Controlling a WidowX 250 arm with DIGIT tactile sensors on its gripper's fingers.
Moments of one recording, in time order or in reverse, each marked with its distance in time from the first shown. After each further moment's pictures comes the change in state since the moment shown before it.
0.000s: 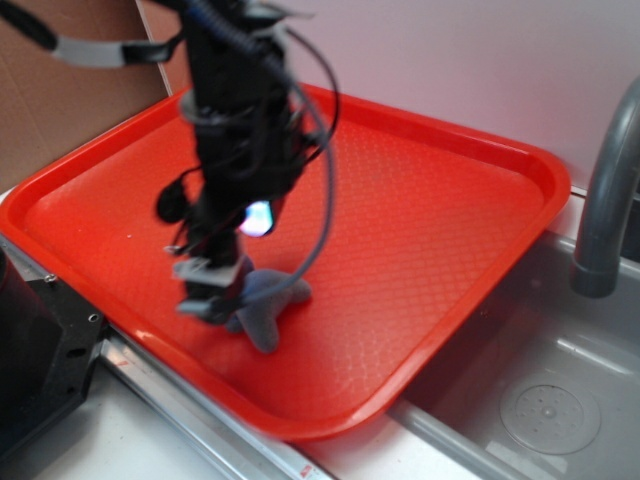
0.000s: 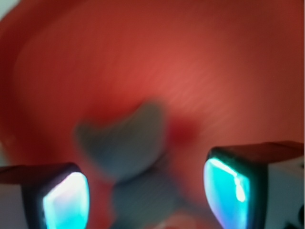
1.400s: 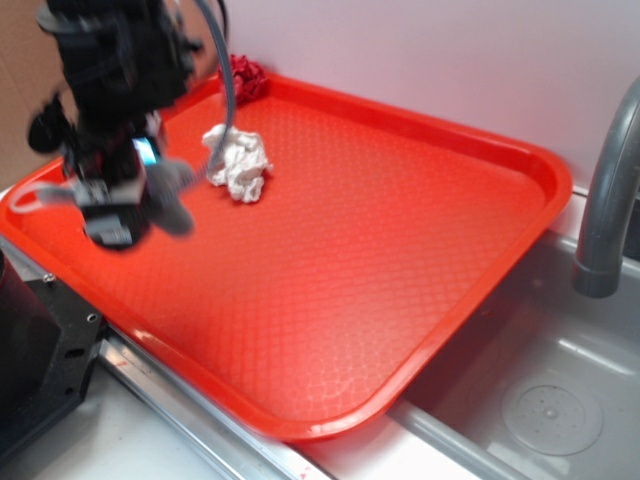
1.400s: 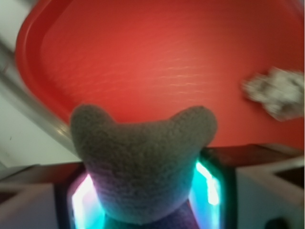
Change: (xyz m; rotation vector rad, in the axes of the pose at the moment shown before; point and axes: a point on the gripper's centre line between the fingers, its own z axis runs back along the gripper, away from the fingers) arm -0.055 0.007 0.084 0.068 -0.068 0.501
